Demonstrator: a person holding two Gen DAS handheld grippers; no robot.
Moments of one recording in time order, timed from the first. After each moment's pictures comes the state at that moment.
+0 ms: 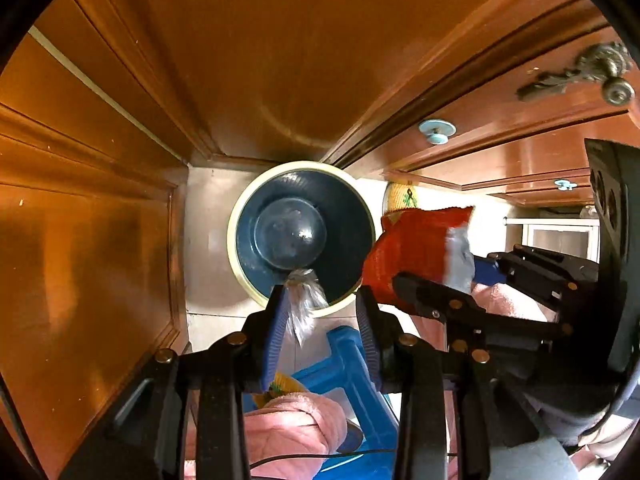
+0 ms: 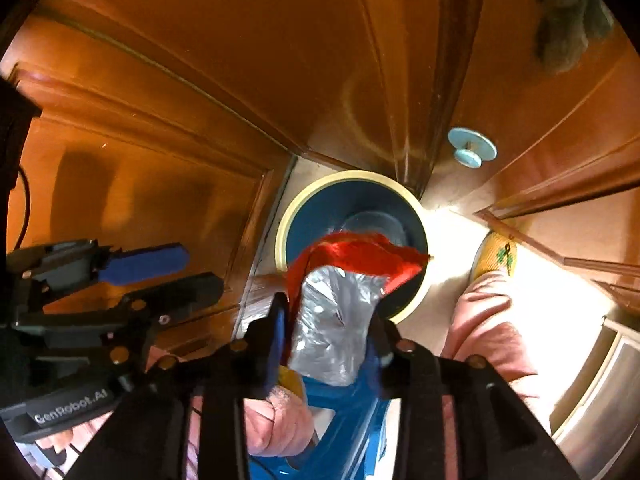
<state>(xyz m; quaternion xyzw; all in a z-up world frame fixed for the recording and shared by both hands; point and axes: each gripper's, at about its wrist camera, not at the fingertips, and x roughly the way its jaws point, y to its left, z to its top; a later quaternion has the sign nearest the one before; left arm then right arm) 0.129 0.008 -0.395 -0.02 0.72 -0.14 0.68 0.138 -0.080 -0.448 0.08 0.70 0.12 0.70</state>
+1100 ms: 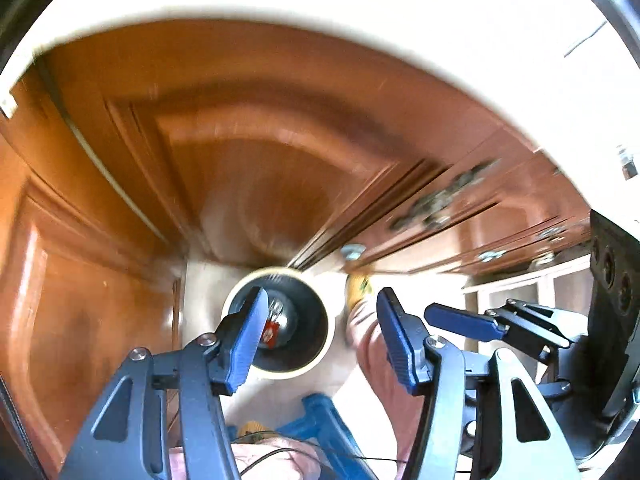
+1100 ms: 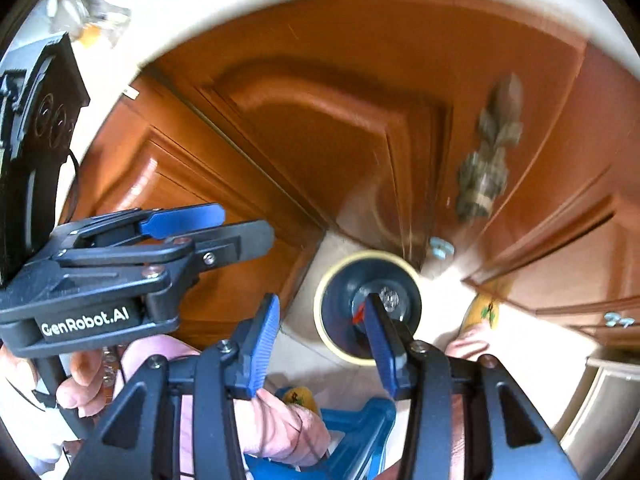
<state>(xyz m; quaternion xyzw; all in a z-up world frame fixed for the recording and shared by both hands) 0.136 0.013 -0.225 -0.07 0.58 -0.18 0.80 0.112 -0.077 -0.262 0.06 0.57 0.16 0.80</state>
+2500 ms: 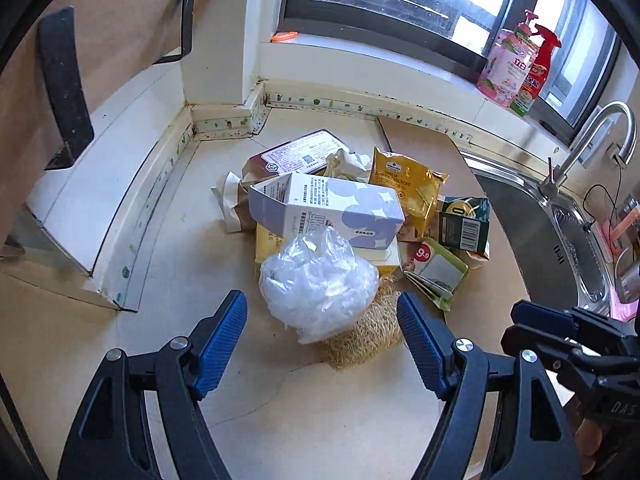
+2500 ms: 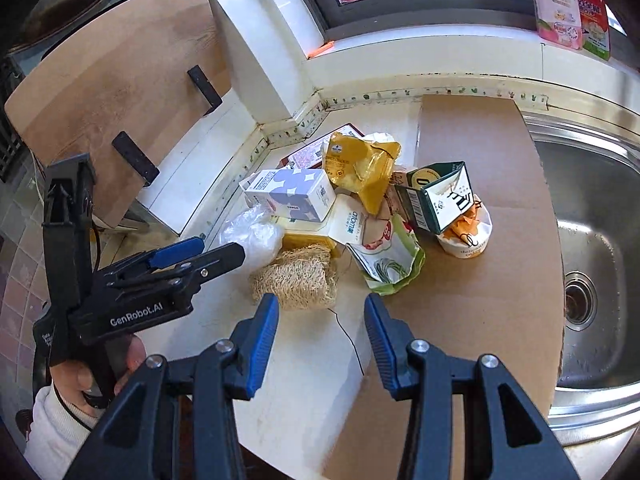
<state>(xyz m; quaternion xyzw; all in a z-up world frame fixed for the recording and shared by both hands) 0.402 0.008 -0.047 -0.02 0.47 -0.16 0.87 0.340 -0.144 -0.064 0.14 0.46 0.12 0.87</state>
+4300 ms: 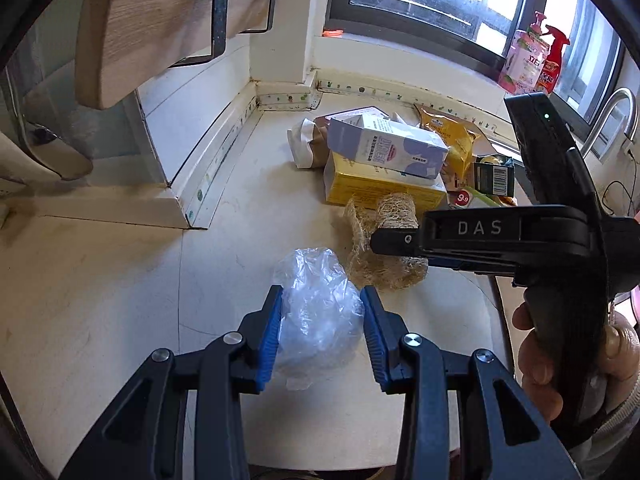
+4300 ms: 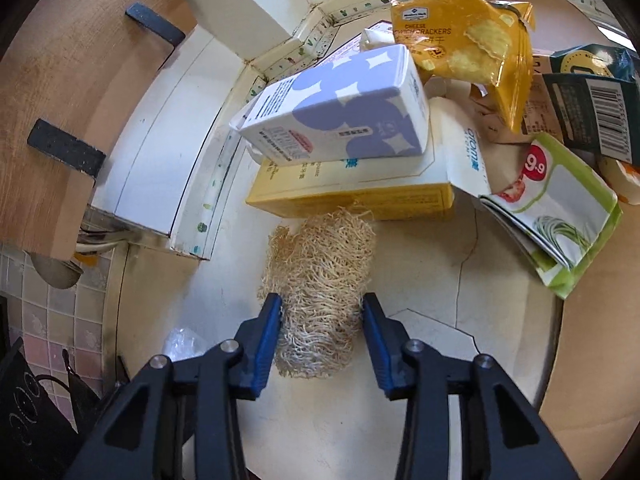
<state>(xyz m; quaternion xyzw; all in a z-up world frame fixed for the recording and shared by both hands) 0.322 0.065 -0.065 -0.01 0.45 -0.10 0.89 0.408 -0.064 -0.141 0.23 0.54 0.13 0.80</state>
